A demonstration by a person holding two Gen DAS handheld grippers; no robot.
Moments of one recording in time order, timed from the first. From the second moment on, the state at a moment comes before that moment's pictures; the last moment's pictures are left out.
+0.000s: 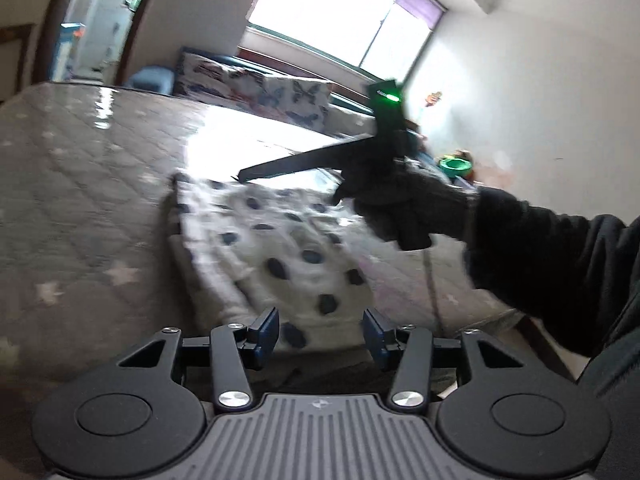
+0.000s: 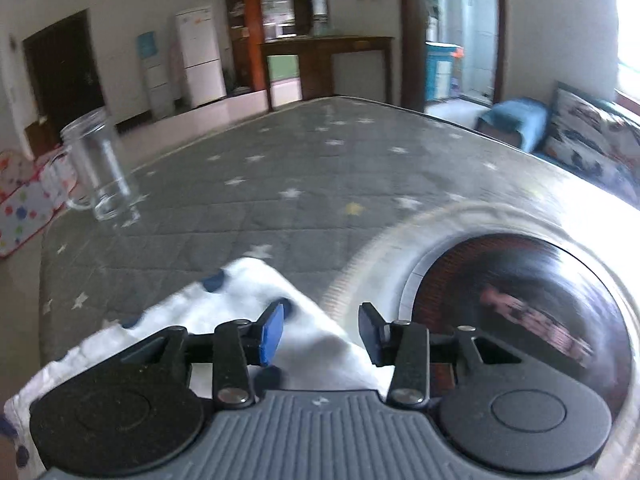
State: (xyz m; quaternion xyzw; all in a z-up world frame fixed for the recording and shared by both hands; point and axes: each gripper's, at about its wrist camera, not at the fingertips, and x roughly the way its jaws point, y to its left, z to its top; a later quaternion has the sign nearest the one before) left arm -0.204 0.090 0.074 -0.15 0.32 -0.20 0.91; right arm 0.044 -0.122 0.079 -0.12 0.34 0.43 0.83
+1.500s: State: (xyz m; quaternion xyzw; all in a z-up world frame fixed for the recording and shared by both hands) left arm -0.028 0.086 0.033 -0.09 0.35 -0.08 0.93; right arm 0.028 -0.272 0.064 -0.03 0.35 0.21 0.91
